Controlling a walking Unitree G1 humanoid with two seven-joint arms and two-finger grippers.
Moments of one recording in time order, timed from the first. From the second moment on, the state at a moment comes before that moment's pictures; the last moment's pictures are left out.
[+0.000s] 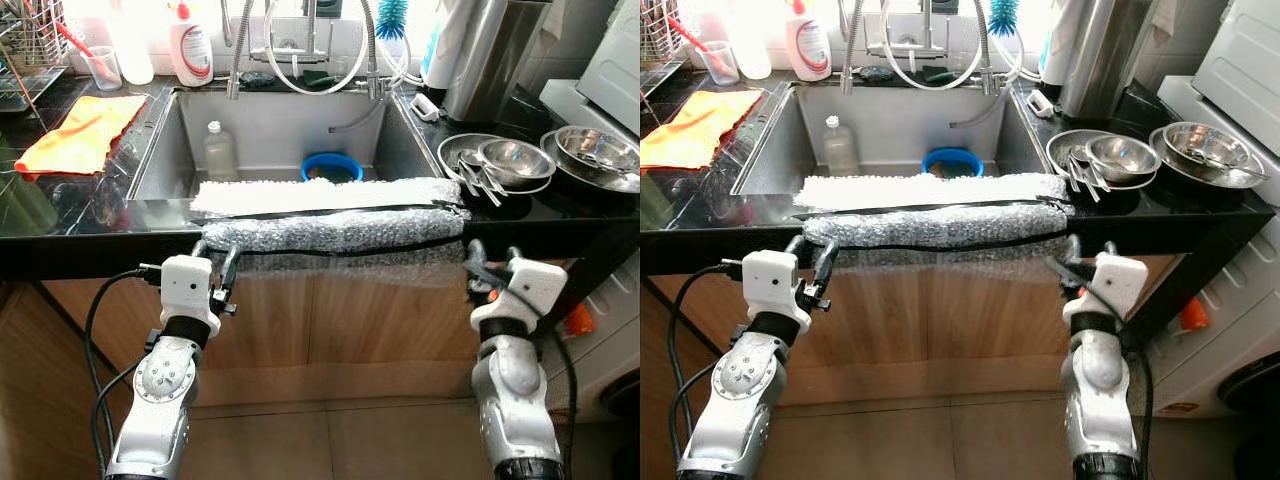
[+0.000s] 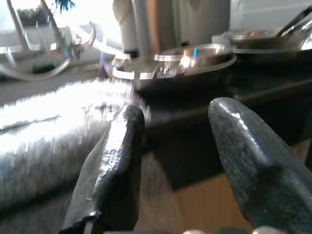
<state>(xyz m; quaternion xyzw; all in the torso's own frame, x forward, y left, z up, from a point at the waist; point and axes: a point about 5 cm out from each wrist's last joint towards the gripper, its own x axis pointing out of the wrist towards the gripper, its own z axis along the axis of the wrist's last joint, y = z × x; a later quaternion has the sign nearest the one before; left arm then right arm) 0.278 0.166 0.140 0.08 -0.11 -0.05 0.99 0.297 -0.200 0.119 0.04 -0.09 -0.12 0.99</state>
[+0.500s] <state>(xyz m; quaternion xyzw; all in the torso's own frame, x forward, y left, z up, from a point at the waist) 0.261 0.162 0.139 0.07 -0.12 -0.04 0.99 0.264 -0.179 0.100 -0.02 -0.08 -0.06 1.00</state>
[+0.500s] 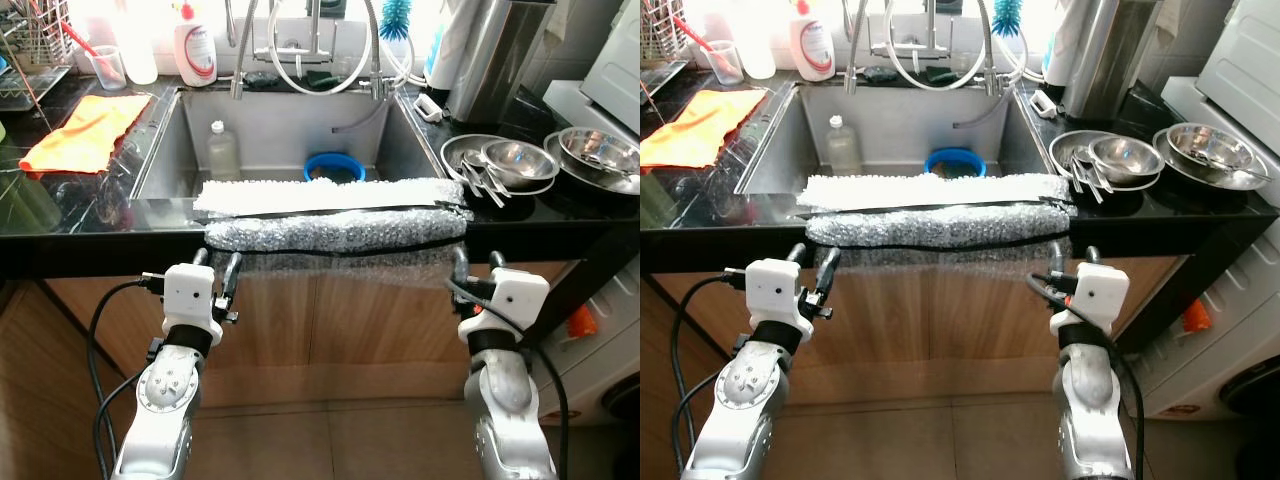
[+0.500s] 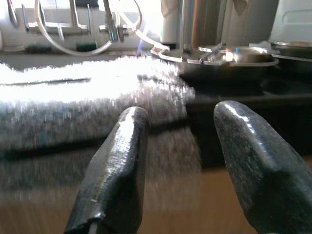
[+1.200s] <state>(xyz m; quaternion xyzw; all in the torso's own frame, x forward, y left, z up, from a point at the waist) 0.262 0.161 0.159 0.04 -0.16 -0.04 0.99 0.255 -0.168 0.111 -0.04 -0.10 -0.04 0.99</state>
